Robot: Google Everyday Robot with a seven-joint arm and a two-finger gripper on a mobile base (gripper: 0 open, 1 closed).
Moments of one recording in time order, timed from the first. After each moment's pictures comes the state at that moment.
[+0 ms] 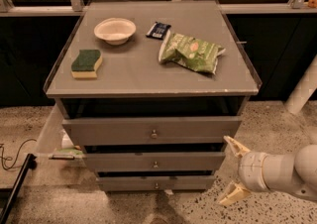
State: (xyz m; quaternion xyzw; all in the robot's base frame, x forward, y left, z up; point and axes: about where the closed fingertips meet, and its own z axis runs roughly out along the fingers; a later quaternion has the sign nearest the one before) arm 0.418 -0.204 0.641 -0.58 0.72 0.07 0.37
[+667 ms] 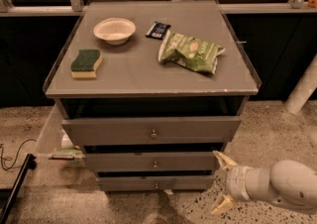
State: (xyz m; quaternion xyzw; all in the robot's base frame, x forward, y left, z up) arm 0.419 -0.197 0.553 -0.60 0.71 0.08 0.35
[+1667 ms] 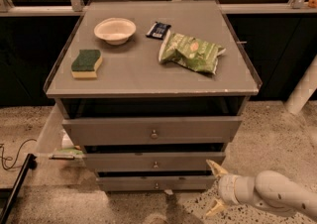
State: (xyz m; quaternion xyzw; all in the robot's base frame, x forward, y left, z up) arm 0.446 -0.199 0.439 -0.62 0.69 0.09 0.36
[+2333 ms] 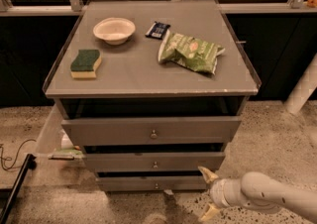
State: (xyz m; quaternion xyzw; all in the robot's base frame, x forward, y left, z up) arm 0.445 -0.187 0.385 -0.64 0.69 0.10 0.32
